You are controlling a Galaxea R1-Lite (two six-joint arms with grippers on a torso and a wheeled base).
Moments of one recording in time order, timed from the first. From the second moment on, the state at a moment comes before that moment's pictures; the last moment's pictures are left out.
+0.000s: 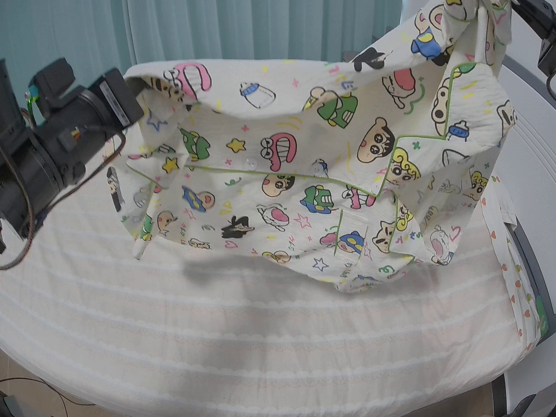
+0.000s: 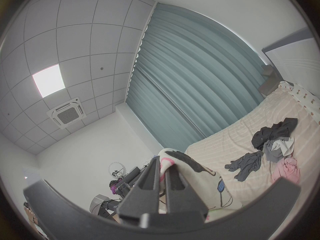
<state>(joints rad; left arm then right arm) -0.56 1.38 -0.90 -0.73 0.25 -0.27 0.43 1.26 -1.31 -0.34 0.42 0.71</state>
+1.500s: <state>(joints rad) -0.58 1.34 -0.72 -0.72 0.29 -0.32 0.43 1.22 -1.13 -0.32 0.42 0.71</state>
